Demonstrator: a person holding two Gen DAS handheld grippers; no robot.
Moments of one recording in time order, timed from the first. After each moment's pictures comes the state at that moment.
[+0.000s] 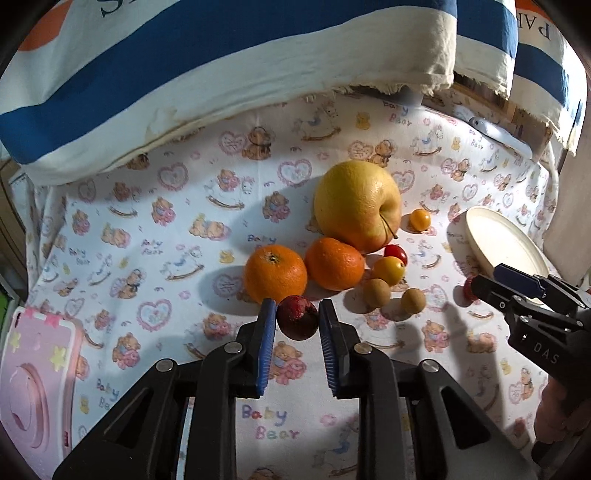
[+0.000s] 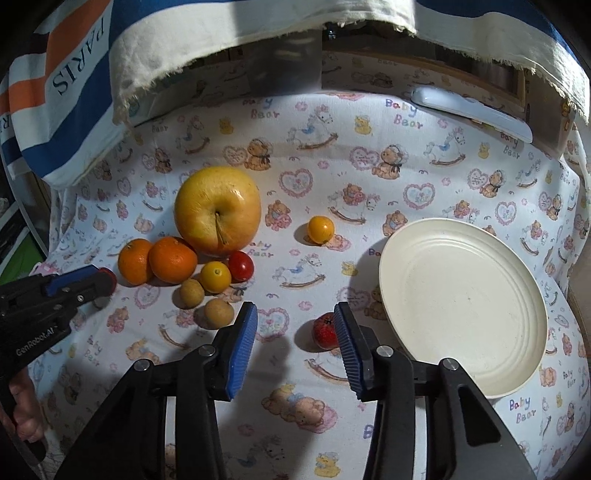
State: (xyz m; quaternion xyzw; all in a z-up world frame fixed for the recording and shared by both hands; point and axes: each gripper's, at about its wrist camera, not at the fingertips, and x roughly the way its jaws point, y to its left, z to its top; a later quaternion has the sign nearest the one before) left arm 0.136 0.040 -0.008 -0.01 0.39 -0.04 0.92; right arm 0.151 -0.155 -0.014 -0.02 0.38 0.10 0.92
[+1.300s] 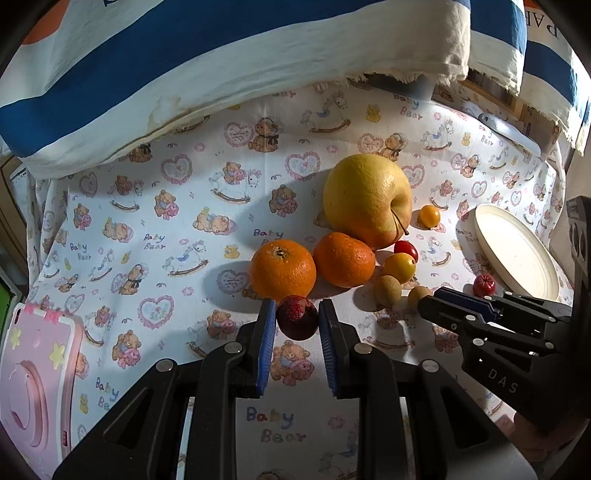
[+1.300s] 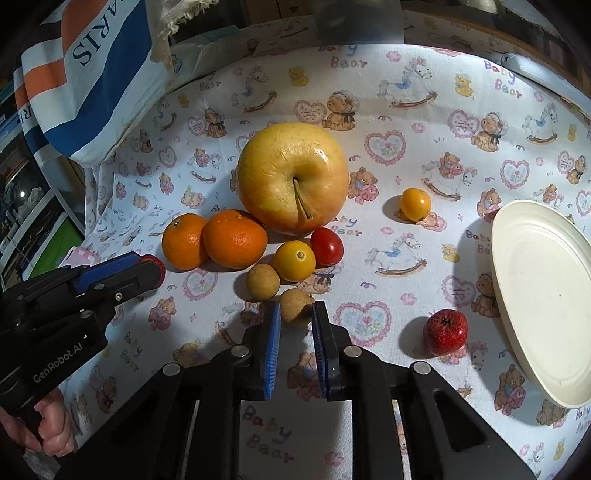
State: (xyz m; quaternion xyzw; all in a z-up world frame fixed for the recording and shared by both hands) left arm 0.141 0.046 -0.015 -0.01 0.39 -0.03 0.92; right arm 0.174 -0.108 -0.036 0.01 0.42 0.20 0.89
